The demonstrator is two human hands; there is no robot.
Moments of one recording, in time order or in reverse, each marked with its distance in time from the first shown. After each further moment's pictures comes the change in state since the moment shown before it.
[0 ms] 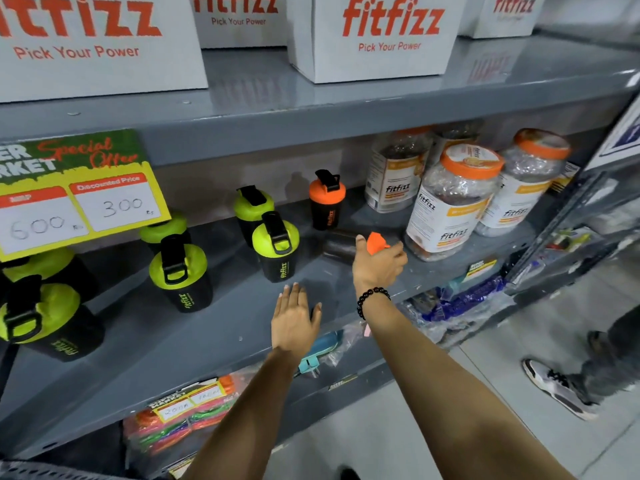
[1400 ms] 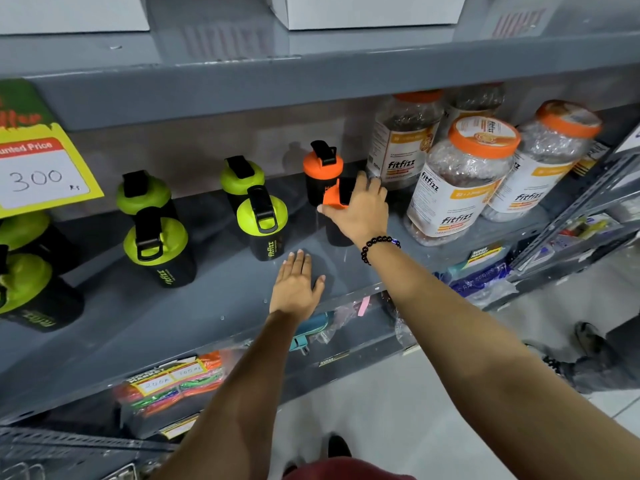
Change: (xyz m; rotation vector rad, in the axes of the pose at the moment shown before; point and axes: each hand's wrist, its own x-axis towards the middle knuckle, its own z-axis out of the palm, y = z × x) left_hand 0.036 0.016 0.020 0.039 -0.088 0.052; right_hand 0.043 -0.037 0.002 -0.568 -0.255 -0.697
